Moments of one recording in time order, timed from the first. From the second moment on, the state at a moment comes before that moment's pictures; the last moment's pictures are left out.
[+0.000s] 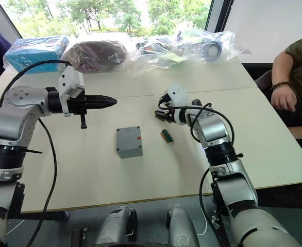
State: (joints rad) left arm -0.72 0.73 -0.03 0.04 -0.36 0.40 -1.20; right arm -0.82 -0.30 0.13 0.28 0.13 0.77 0.58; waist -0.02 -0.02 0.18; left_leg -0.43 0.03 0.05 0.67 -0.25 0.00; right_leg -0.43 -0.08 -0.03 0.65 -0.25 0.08
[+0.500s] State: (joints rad) left arm -0.70 0.74 -0.02 -0.02 -0.37 0.45 -1.20; right arm -0.89 -0.25 0.11 0.49 0.13 0.66 0.54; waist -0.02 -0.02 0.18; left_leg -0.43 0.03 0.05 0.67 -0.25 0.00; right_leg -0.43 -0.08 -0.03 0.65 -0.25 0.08
